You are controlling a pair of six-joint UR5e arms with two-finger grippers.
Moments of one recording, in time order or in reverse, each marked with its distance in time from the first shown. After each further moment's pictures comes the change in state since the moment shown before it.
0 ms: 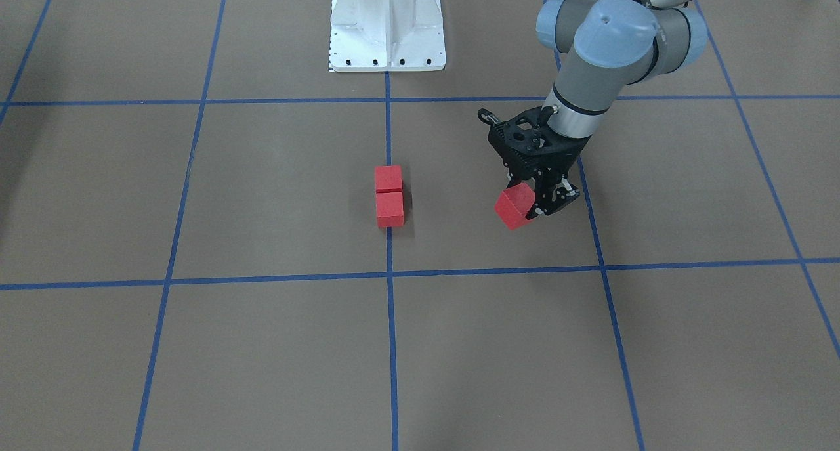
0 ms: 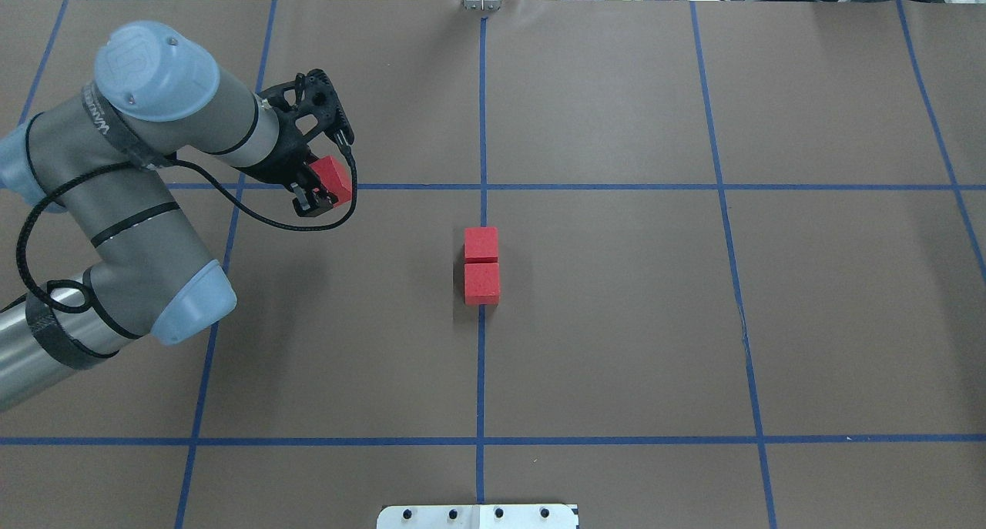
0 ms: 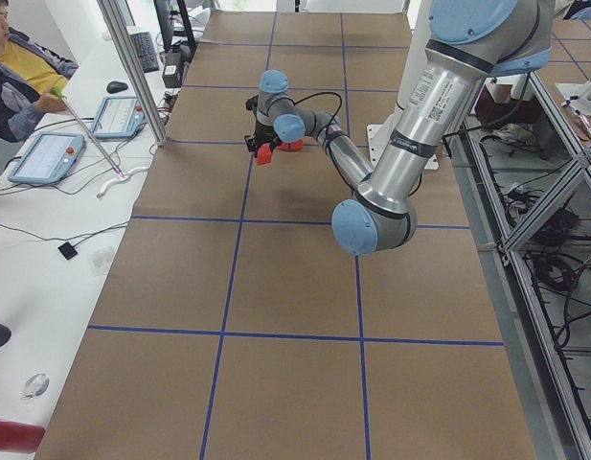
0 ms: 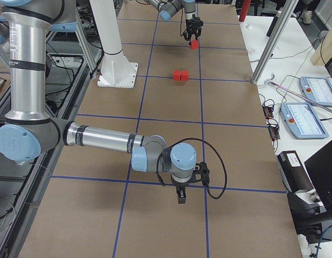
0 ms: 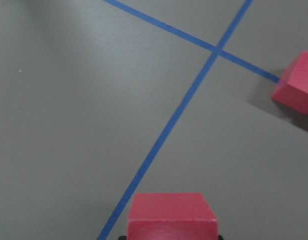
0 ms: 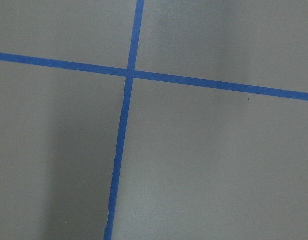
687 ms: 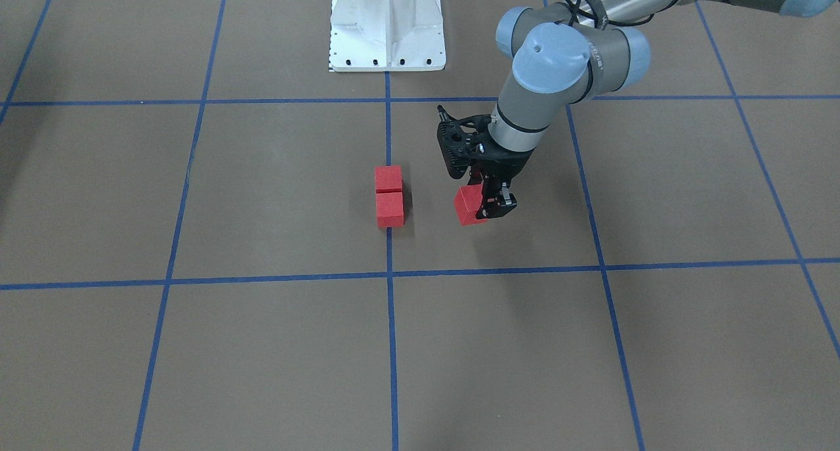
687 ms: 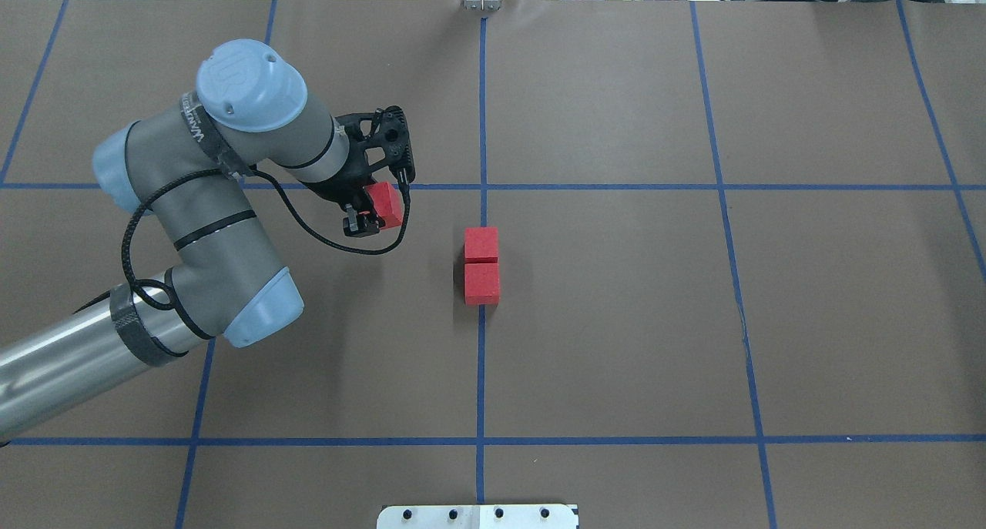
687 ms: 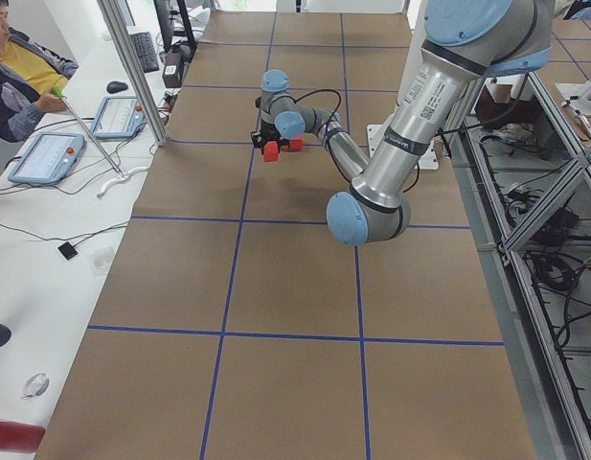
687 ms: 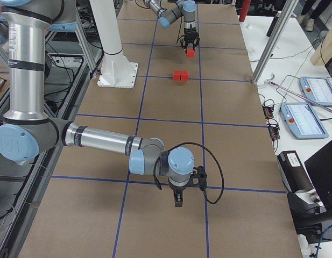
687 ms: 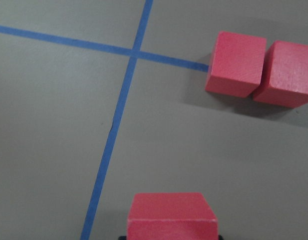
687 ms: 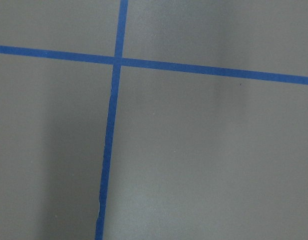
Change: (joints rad) left arm 0.065 -0.123 0.130 0.009 -0.022 0.164; right arm 0.009 -0.009 -0.012 0.000 0.002 0.000
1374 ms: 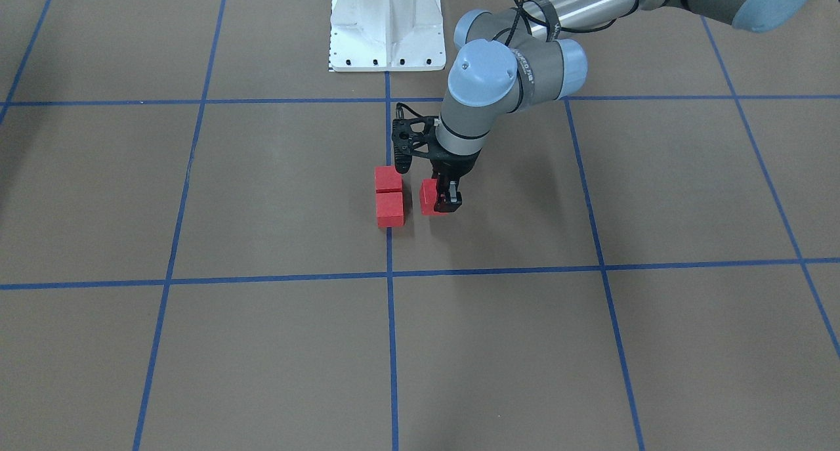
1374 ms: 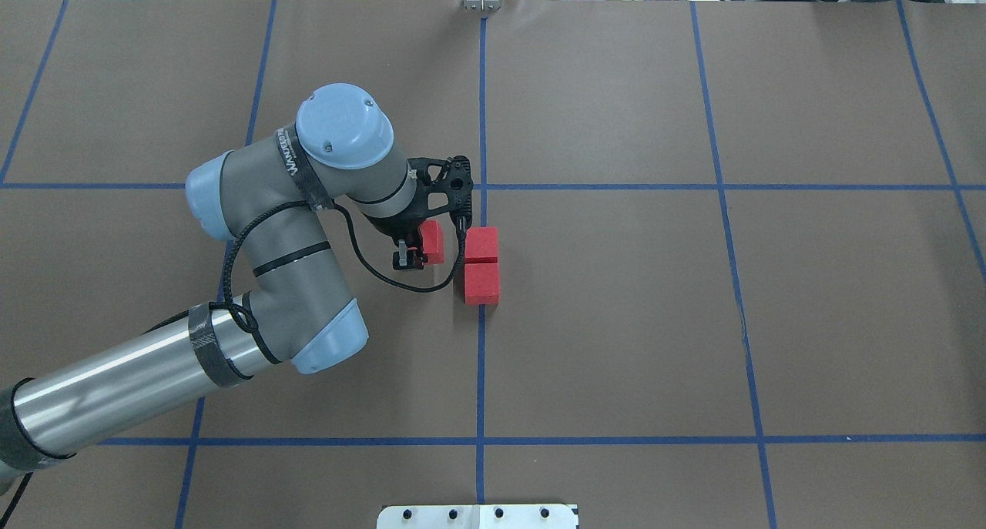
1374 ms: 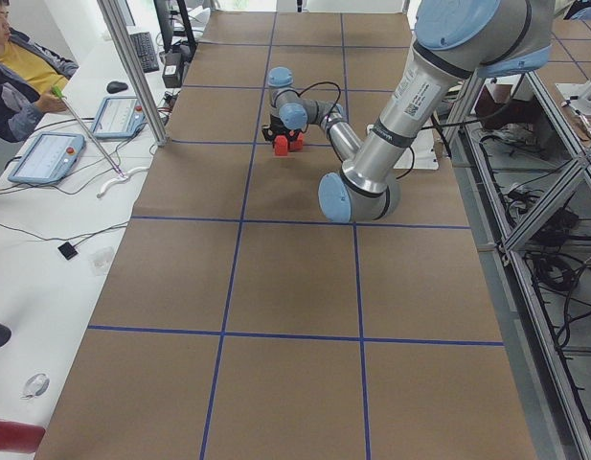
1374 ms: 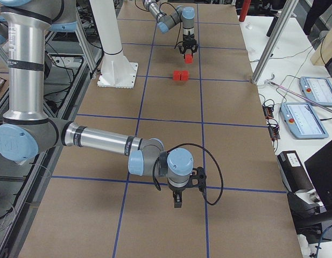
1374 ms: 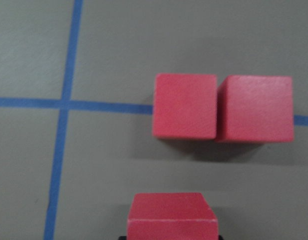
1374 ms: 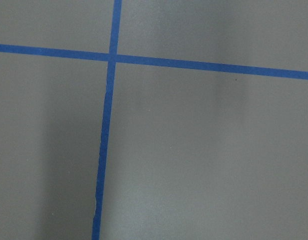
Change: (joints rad) left arm 0.089 -0.102 0.103 0.048 0.005 0.095; right arm 0.008 -0.009 -0.002 0.000 0.000 0.000
